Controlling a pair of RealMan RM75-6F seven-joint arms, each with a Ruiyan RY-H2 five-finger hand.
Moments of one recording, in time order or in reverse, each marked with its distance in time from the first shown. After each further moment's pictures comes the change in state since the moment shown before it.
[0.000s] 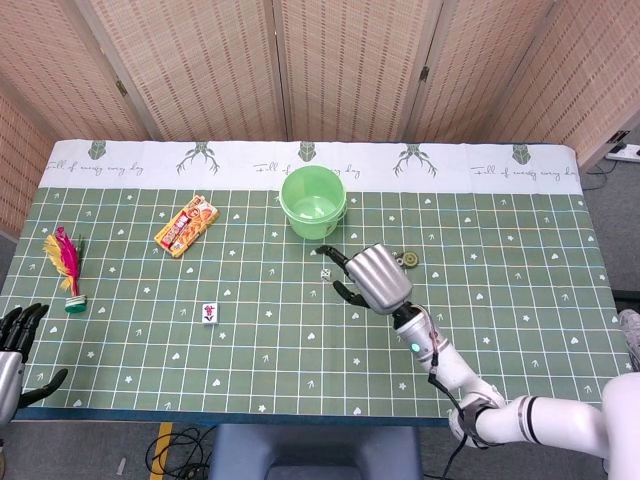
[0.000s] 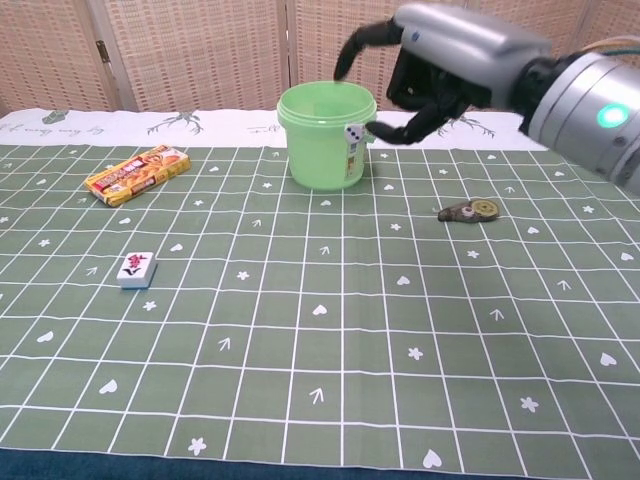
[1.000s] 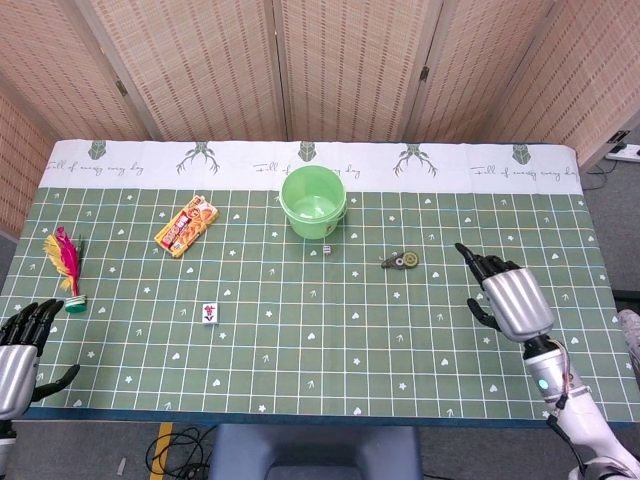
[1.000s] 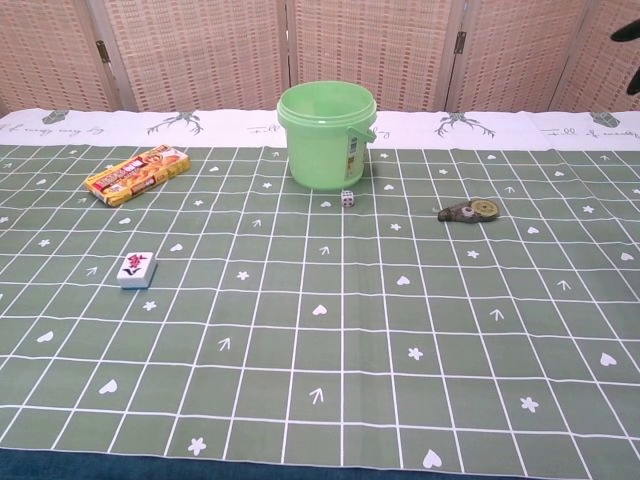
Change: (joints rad) left arm -0.029 -0.017 -0.009 -0.013 -0.005 -0.032 0.018; right arm -0.356 0.425 -0.160 -0.200 0.002 0.109 -0.072
